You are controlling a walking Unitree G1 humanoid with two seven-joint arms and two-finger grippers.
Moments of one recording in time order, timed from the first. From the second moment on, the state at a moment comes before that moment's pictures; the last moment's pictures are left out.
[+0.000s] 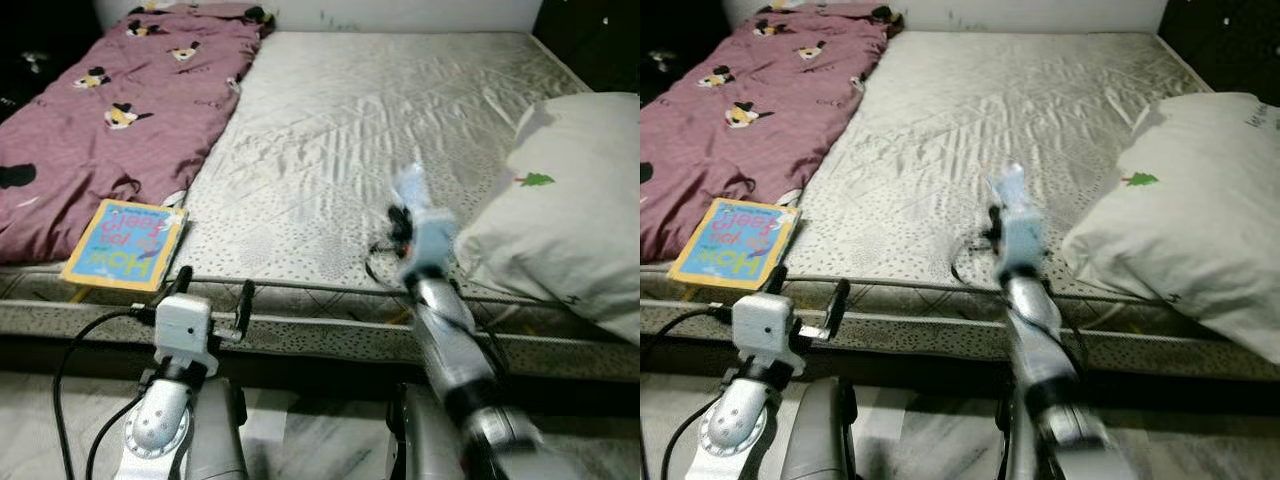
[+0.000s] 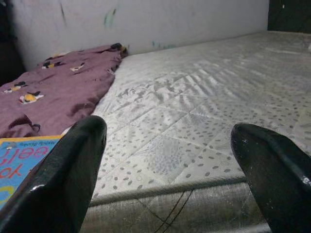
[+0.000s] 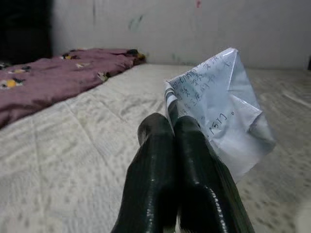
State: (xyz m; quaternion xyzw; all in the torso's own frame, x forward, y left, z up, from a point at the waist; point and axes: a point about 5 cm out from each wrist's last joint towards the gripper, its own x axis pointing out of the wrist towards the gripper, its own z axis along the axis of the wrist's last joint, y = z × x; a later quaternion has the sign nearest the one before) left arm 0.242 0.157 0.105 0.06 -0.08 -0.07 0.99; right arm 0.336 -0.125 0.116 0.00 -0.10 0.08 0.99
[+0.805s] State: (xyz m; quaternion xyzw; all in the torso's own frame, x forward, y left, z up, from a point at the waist) left arm 0.250 0.152 0.095 0.04 -0.06 -0.06 1.00; right arm 0.301 -0.132 0.150 0.04 -0.11 0.08 0.99
